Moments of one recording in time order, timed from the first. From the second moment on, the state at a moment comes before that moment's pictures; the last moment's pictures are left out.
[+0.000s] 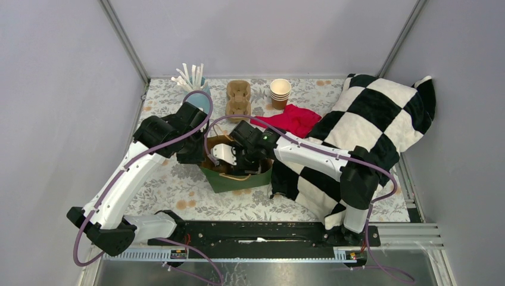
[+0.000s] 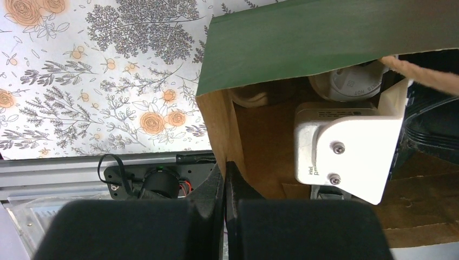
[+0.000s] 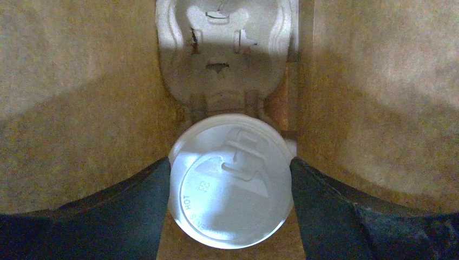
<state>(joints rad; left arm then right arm) -0.61 1.20 1.50 -1.47 -0.16 -0.57 1.01 1.82 1.52 -0.81 -0.24 -0.66</state>
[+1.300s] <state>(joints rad) -0.61 1.21 1.52 -1.46 -0.17 -0.55 0.97 1.69 1.29 -0.57 -0.30 -0.65</state>
